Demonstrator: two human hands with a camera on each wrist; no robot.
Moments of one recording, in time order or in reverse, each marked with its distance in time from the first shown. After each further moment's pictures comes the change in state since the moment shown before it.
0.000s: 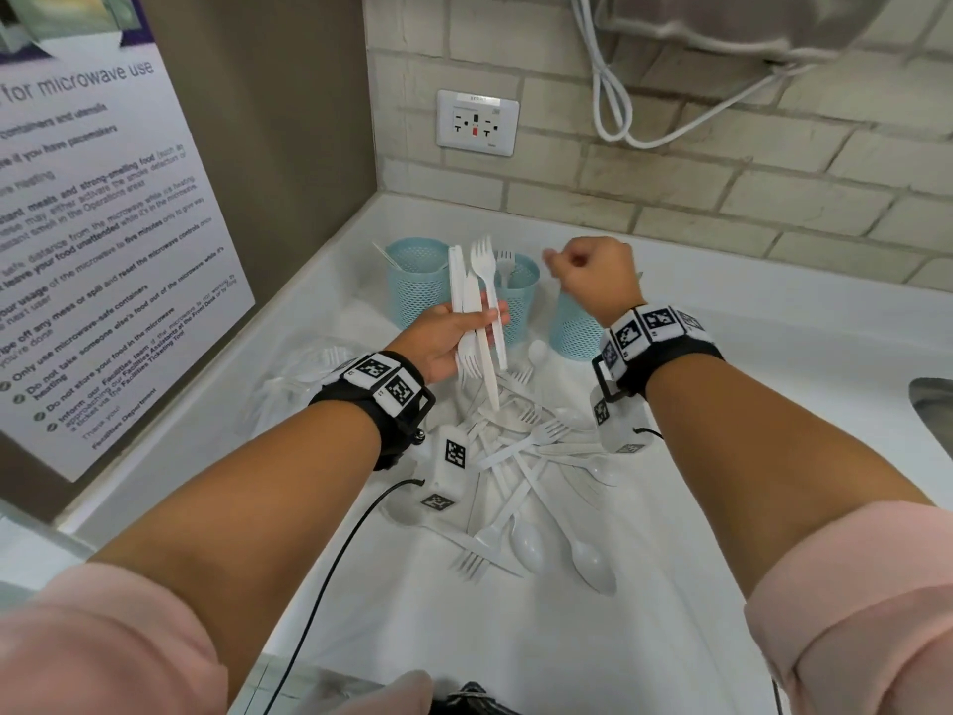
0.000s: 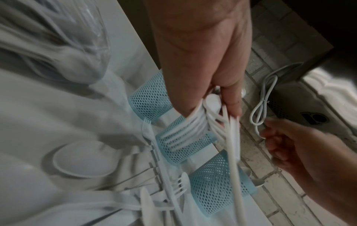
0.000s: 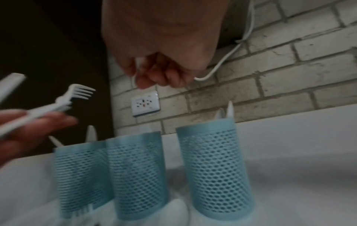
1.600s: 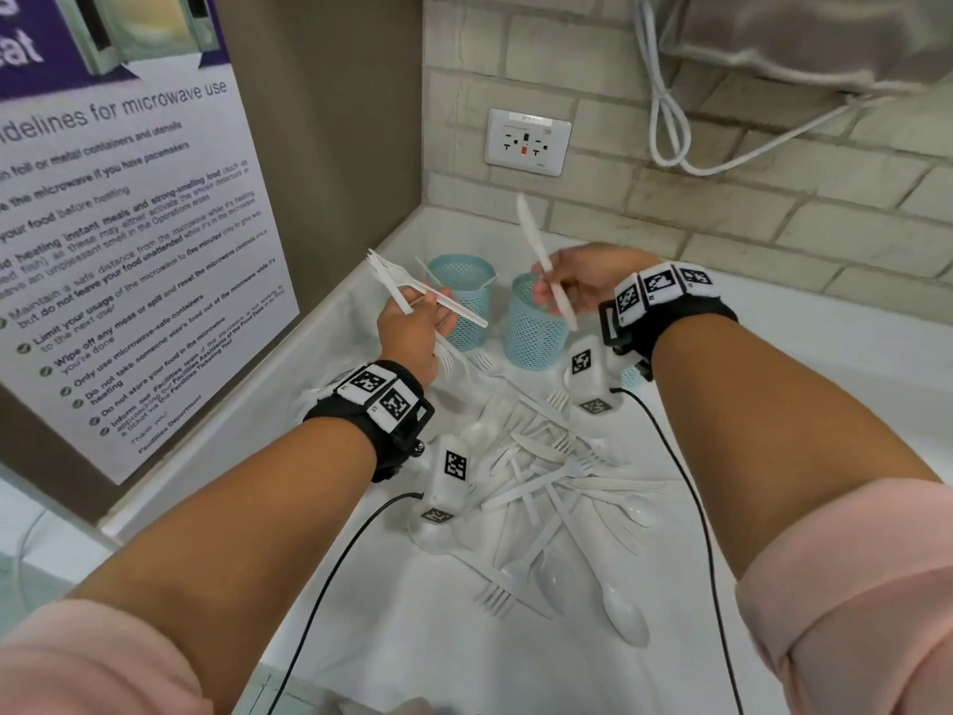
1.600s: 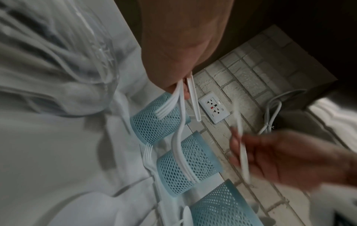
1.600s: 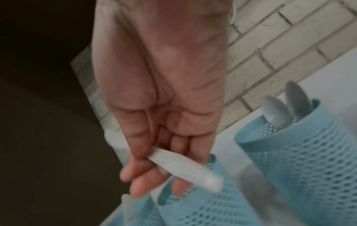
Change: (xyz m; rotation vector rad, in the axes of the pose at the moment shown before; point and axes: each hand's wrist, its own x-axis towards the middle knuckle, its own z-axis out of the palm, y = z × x) left_hand 0.008 0.024 -0.046 -0.179 0.519 0.364; right_hand 0.056 -0.049 0.022 0.428 -0.744 0.534
